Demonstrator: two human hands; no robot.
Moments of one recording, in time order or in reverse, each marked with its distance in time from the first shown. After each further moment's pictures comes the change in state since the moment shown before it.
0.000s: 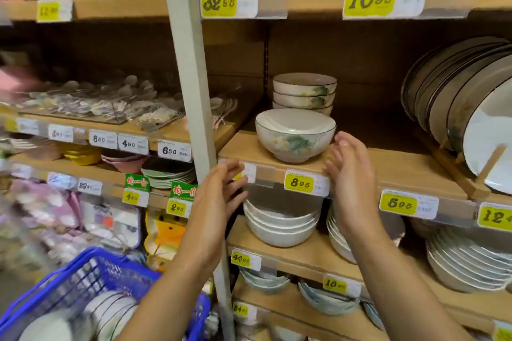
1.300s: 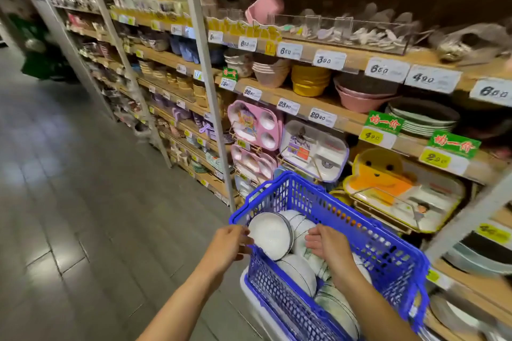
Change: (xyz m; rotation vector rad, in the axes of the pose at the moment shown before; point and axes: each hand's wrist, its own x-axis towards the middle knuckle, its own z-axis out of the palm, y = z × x) left_hand -0.125 -0.022 -0.533 0.435 0.378 -0.569; right_hand -0.385 0.196 0.334 -0.291 -0.560 0.829
